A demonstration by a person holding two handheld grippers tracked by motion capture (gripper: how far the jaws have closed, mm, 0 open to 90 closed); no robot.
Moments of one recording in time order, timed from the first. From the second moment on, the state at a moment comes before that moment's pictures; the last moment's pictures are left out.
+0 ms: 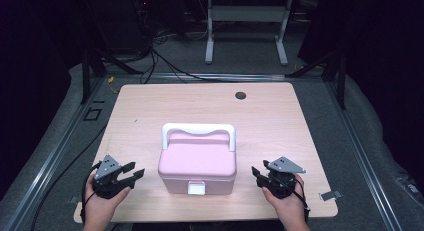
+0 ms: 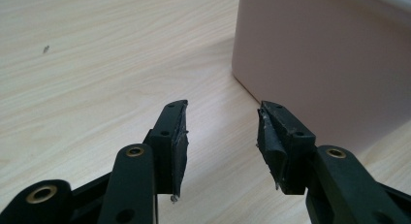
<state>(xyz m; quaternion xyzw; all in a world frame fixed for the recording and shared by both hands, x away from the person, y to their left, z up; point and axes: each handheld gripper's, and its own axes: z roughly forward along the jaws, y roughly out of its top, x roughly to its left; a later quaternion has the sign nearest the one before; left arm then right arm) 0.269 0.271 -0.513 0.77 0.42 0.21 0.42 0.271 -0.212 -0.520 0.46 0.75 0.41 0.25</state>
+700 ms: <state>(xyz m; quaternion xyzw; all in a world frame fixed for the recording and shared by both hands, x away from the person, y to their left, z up) 0.274 0.265 -0.533 0.80 0.43 0.18 0.39 0.278 -0.208 -0.536 0.45 0.77 0.39 0.23</state>
